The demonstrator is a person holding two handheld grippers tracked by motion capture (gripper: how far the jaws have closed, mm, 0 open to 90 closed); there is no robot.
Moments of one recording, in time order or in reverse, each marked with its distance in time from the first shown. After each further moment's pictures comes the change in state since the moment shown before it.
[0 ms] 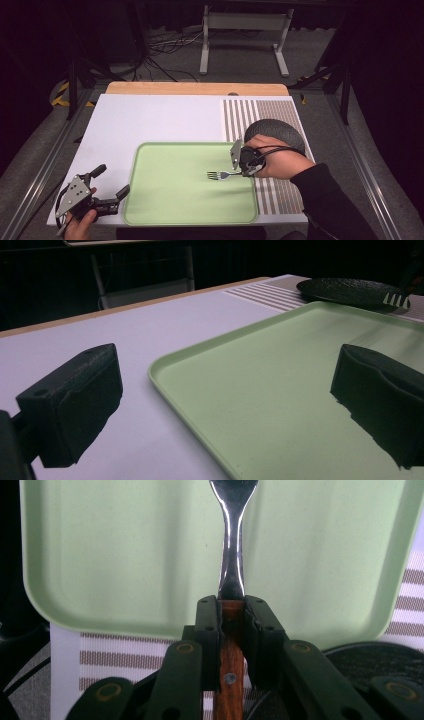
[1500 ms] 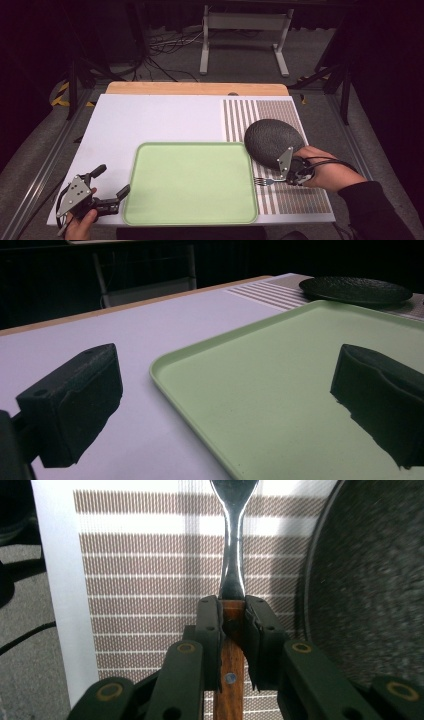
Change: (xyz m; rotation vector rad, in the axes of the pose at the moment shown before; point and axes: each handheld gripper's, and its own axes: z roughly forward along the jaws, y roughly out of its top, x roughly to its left) left arm 0.000 -0.001 0.001 0.005 0.009 -0.001; right arm 0.032 -0.127 0.006 0.085 0.004 0.115
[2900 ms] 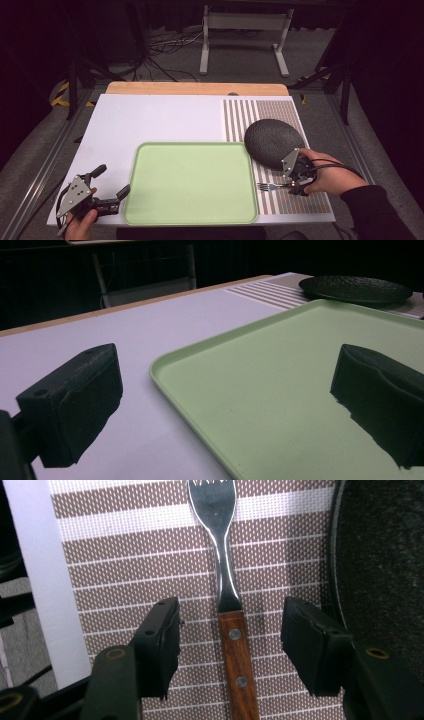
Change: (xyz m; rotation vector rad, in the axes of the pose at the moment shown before) left arm 0.000 0.000 0.000 0.002 -0.001 0.003; right arm 0.002 -0.020 0.024 -0.068 0.030 0.125
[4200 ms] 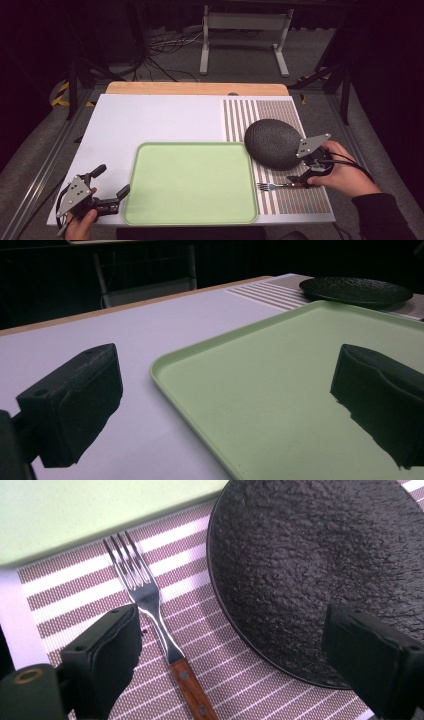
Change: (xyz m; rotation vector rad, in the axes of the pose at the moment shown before) left arm 0.000 0.000 0.000 -0.003 0.003 -0.004; right arm -0.003 -0.019 -0.040 -0.347 -0.197 0.277
